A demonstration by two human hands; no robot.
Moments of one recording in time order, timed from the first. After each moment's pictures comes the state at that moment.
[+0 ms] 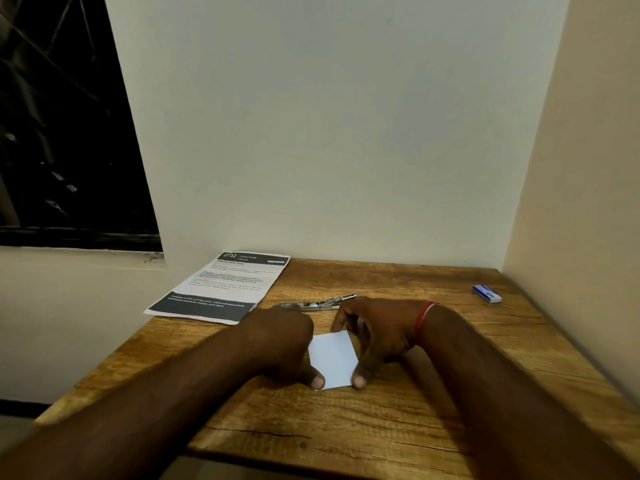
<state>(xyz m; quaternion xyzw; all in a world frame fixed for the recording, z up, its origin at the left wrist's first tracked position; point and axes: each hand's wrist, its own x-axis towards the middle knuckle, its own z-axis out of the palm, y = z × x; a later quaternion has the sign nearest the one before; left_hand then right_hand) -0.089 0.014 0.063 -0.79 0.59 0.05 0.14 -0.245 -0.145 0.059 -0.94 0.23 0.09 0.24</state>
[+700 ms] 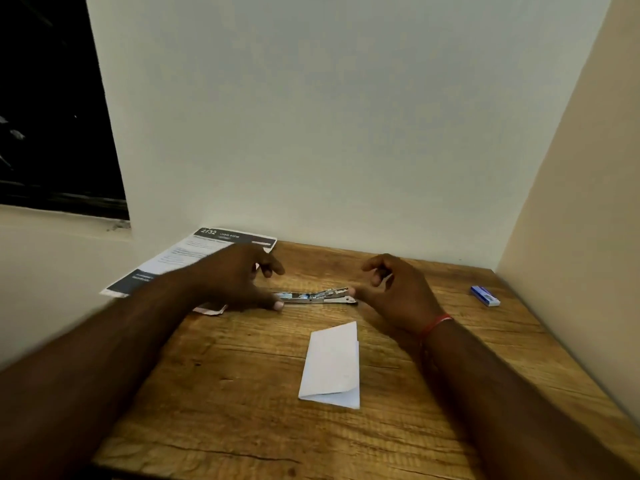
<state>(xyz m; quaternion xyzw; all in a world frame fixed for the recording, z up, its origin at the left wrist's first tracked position) 0.064 -0.042 0.038 -0.75 0.63 0.08 -0.20 -0.230 -0.202 0.008 -0.81 0.35 -0.37 0.28</state>
